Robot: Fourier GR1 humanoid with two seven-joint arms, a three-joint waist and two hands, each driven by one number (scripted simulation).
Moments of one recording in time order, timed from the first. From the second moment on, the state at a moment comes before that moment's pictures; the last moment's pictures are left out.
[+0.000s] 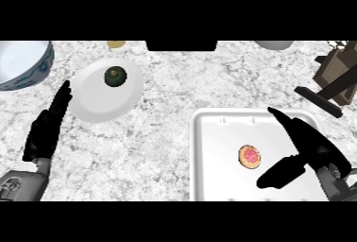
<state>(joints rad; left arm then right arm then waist) -0.16 0.43 -0.13 -1.43 0.02 0.24 0.05 -0.31 -0.69 0.49 -1.85 0.01 0.04 1.12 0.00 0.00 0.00</state>
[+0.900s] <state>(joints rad) -0.13 0.39 -0.08 -1.47 -0.03 0.22 0.07 -0.26 -0.55 0.54 -1.80 0.20 0.06 1.13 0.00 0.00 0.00</state>
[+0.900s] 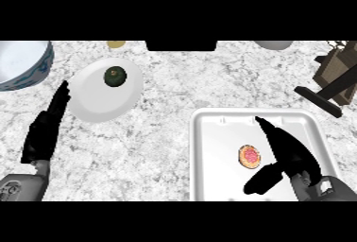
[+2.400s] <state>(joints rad) -0.14 0.32 0.00 -1.48 -0.11 0.13 0.09 -0.24 -0.35 0.51 -1.56 0.38 0.23 0.97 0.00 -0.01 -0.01</state>
